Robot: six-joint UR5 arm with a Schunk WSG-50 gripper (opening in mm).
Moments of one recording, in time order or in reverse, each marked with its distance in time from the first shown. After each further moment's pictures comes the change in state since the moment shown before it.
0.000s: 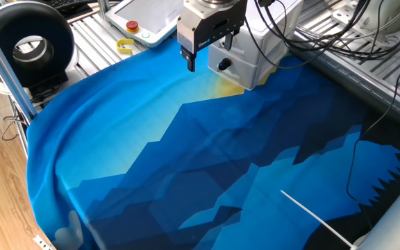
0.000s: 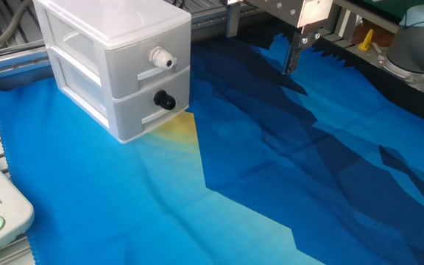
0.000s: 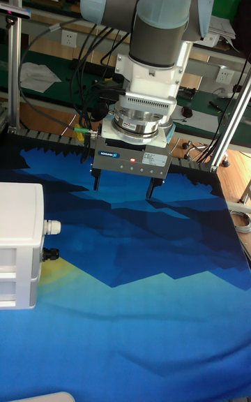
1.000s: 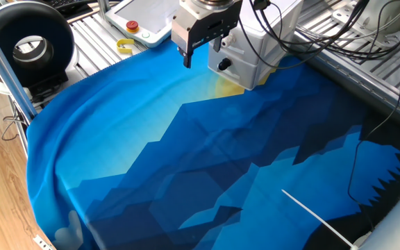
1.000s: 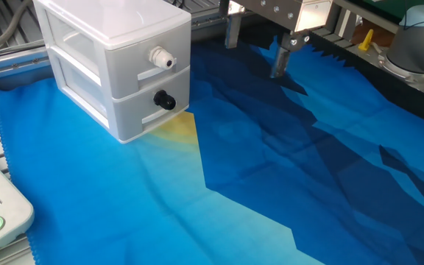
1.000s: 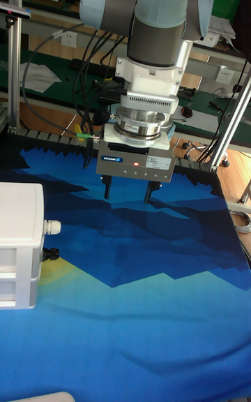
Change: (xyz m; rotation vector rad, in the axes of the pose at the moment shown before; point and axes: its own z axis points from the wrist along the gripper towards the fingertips) arm -0.020 0.012 0.003 -0.039 -0.079 -0.003
